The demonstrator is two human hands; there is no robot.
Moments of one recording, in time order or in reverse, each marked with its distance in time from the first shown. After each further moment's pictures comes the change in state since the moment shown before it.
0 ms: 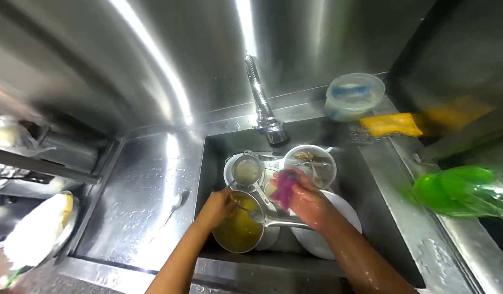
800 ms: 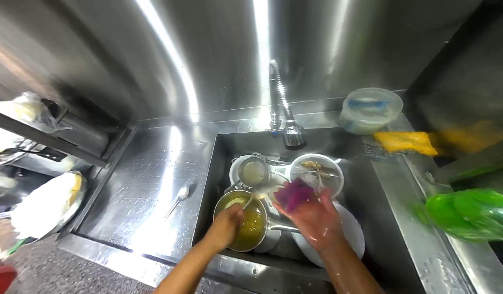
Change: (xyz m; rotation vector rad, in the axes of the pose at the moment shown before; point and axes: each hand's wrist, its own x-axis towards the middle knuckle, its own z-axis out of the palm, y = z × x) left_hand -0.052 -0.003 0.031 -0.391 0.029 -0.051; right_hand -0.018 0.017 0.023 0.426 0.189 0.054
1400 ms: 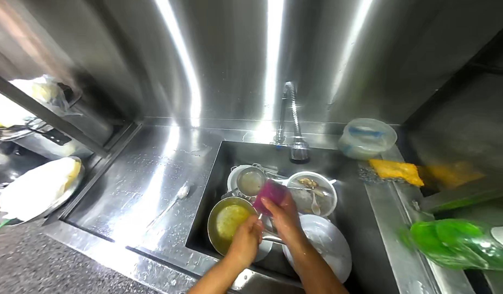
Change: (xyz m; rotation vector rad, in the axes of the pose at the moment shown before) left_hand -0.012 0.033 0.059 -0.347 0.102 0.065; right_hand 0.013 0.035 0.056 -0.970 0.040 -0.308
